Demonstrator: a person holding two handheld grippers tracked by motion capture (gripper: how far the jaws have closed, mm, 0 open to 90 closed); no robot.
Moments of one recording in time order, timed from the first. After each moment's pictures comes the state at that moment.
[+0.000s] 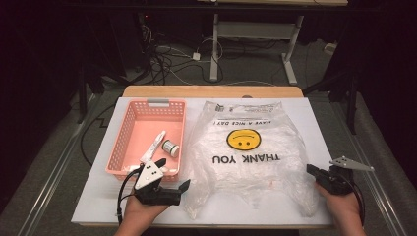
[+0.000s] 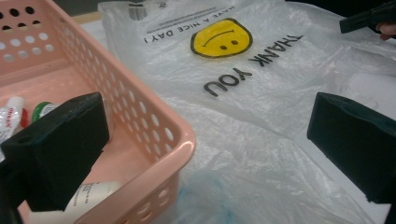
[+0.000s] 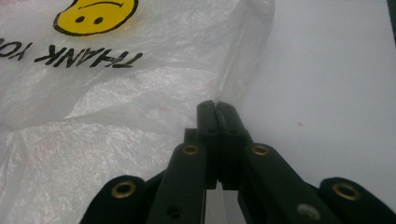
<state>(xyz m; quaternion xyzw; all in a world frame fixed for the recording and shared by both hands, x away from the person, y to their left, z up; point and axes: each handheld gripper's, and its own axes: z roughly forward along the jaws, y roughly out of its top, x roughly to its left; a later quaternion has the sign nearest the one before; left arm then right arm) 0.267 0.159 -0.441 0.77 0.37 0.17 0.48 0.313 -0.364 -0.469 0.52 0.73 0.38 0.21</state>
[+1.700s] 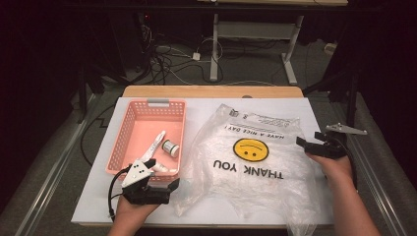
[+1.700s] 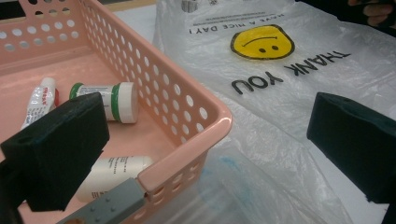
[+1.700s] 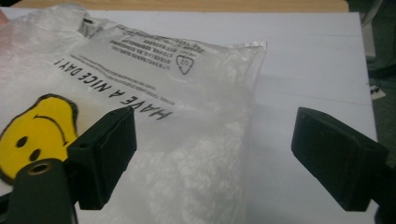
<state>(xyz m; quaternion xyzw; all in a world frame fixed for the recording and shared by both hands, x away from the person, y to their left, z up) 0.266 0.187 -0.442 0.76 0.40 0.16 0.49 0.416 -0.365 -0.448 0.53 0.72 0.41 0.21</state>
